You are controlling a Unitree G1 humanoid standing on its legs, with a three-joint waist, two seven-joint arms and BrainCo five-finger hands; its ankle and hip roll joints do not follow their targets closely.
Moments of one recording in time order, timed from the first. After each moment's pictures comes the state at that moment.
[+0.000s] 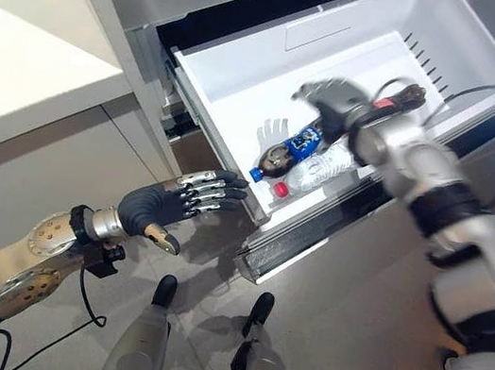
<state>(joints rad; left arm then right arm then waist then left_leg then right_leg) -0.16 0.86 -0.35 -0.33 -0.87 -0.14 -0.44 -1.15 -1.06 0.67 0.32 -0.43 -0.20 0.10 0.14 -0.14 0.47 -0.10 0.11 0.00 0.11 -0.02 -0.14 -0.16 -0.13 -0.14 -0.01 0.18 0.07</state>
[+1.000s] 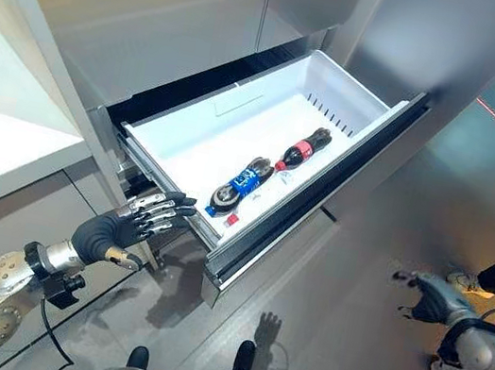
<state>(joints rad) 0.11 0.78 -0.17 -0.29 -0.76 -0.14 -0.51 -0.07 -0.94 0.18 0.46 -0.41 -0.25 0.16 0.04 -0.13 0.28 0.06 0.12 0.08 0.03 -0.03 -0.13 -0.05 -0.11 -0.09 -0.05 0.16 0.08</state>
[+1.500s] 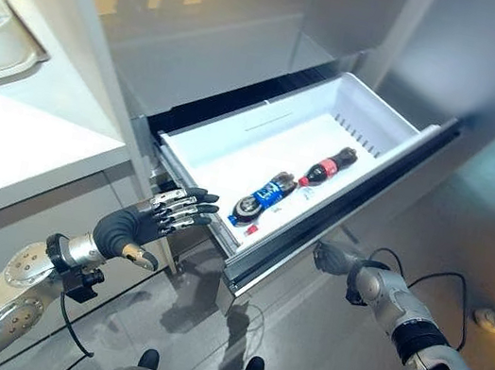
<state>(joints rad) 0.00 0.76 -0.26 -0.30 -0.78 -0.16 -0.51 -0.60 -0.70 0.65 0.81 -0.44 -0.23 0.16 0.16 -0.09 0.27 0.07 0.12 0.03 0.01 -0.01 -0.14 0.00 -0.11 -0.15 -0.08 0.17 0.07</state>
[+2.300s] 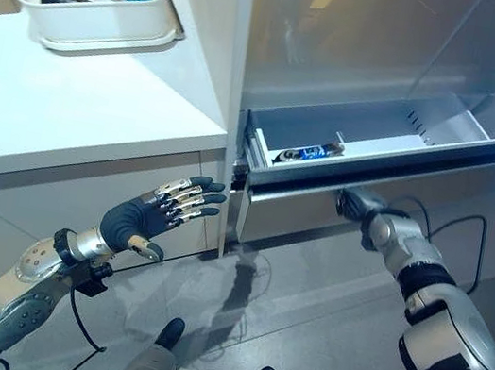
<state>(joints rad) -0.06 0.73 -0.30 -0.30 -0.82 -0.17 -0.47 -0.98 -0.67 0.72 0.98 -0.41 -0.21 0.01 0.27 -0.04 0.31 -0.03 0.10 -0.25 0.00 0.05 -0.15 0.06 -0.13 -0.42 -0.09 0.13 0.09</state>
